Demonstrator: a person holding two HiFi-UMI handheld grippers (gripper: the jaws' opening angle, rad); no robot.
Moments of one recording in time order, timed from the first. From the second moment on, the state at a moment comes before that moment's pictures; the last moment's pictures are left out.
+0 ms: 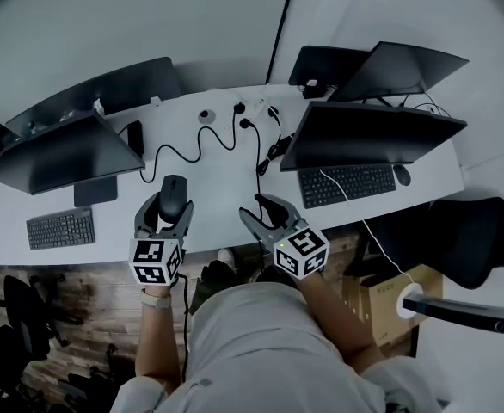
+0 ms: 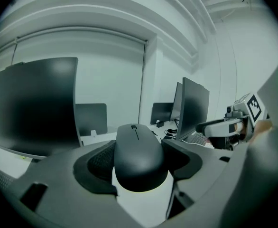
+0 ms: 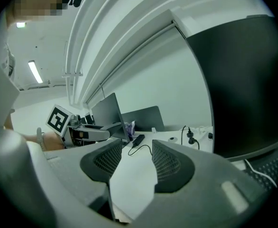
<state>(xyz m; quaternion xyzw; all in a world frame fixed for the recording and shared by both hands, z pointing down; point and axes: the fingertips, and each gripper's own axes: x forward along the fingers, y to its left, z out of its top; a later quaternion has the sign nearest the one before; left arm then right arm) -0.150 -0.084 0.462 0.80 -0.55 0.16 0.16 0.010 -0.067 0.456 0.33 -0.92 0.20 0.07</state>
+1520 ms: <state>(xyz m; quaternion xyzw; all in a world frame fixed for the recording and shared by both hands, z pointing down) -0.042 -0.171 0.674 0.83 -0.38 0.31 0.26 0.143 -0.051 0.536 0.54 -0.78 0.30 0.12</state>
